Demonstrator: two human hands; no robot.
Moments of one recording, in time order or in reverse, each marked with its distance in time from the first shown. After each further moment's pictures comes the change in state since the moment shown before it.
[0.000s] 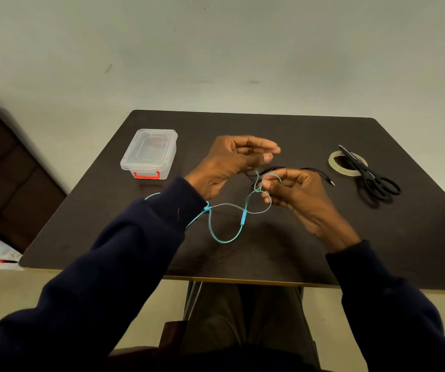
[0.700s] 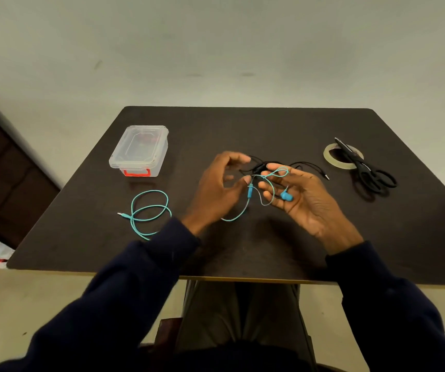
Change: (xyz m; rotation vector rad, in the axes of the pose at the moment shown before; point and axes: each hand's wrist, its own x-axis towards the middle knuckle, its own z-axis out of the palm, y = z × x) left_hand -0.029 -0.055 0.019 0.542 0.251 0.212; right_hand -0.007 -0.006 -0.015 0.459 0.017 0.222
